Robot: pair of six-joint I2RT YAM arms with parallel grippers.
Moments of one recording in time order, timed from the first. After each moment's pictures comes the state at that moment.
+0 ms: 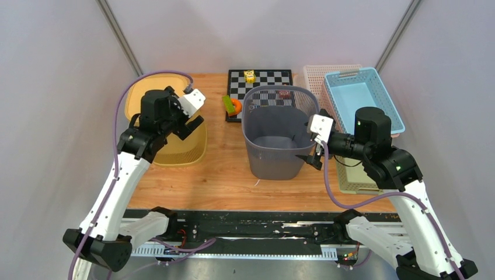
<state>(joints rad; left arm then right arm) -0.29 1.04 1.20 -0.67 -0.11 0.65 0.45 0.85 1.26 -0.83 -0.61 -0.70</state>
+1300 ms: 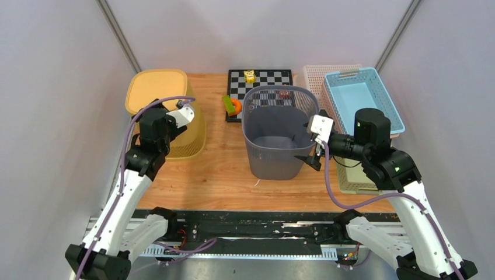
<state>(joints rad) -0.26 0.85 0.92 -0.44 -0.49 0.91 0.45 0.83 1.23 -0.80 -0.63 -0.67</state>
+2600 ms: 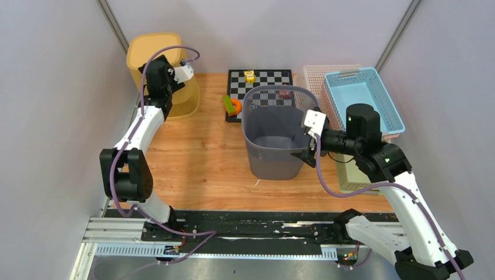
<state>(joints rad) -0.02 1.59 1.31 0.02 -0.29 1.16 0.45 0.89 1.21 -0.77 -0.62 -0.65</state>
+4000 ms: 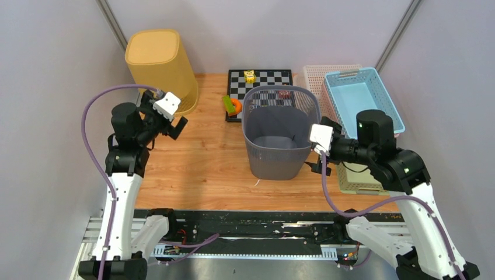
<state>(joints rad) 0.03 0.88 1.06 -0.38 0.38 0.61 0.45 0.83 1.32 -1.03 -0.55 -0.85</state>
